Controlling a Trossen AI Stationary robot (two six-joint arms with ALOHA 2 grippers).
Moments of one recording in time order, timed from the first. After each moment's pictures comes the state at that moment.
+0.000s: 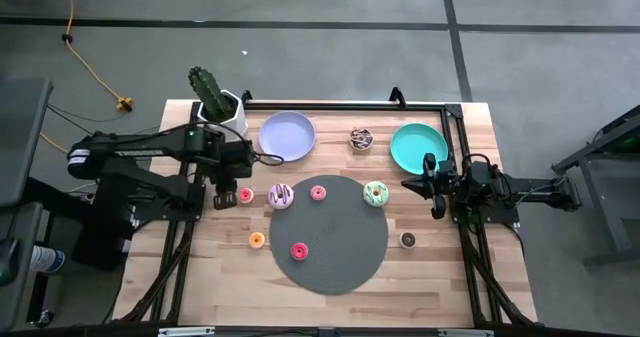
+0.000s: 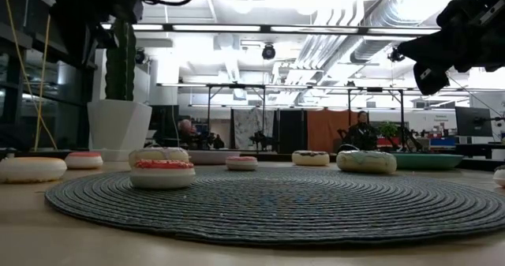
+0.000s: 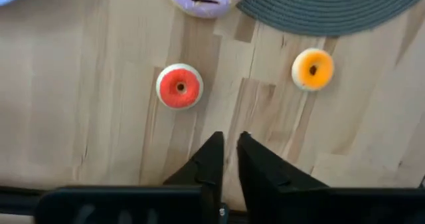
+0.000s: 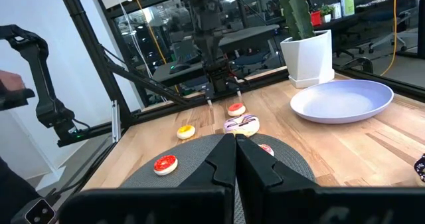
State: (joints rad) left arm 0.10 1.12 1.05 -1.32 0.11 -0.12; right arm -0.03 0.01 0.01 0.03 -0.01 0.31
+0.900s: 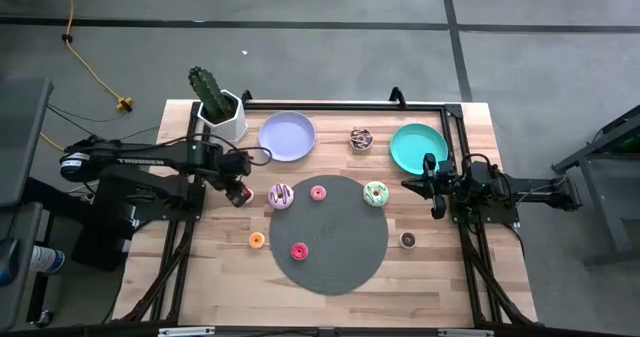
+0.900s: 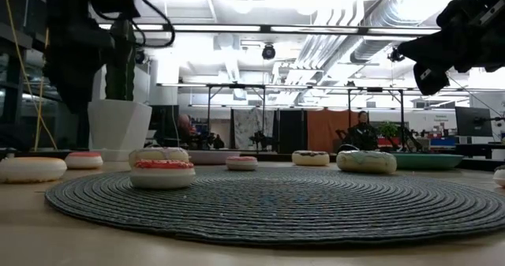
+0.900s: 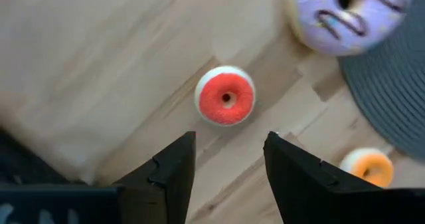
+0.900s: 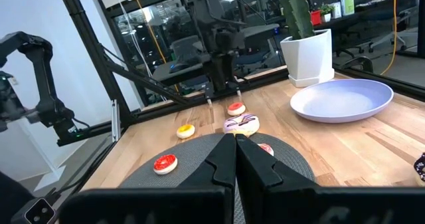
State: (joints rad) left arm 0.10 1.03 0.75 -1.06 -0.04 -0.74; right arm -0.03 0.01 0.01 0.03 -0.01 0.31
